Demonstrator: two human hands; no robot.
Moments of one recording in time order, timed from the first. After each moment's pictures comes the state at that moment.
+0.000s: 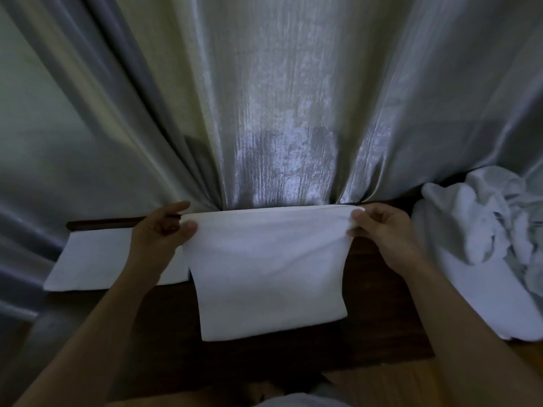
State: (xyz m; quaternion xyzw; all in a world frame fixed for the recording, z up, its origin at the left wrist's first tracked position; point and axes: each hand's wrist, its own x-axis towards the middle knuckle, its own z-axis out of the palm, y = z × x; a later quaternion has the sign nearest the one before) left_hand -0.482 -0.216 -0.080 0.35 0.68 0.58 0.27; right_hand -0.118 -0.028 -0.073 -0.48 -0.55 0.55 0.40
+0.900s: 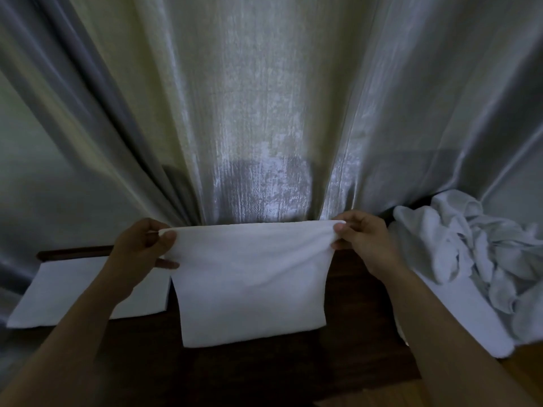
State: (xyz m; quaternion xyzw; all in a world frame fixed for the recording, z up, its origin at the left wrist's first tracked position) left_hand -0.485 -0.191 -0.046 0.38 0.70 0.51 0.32; right_hand -0.112 -0.008 -0.044 -0.49 -0.57 0.54 0.38
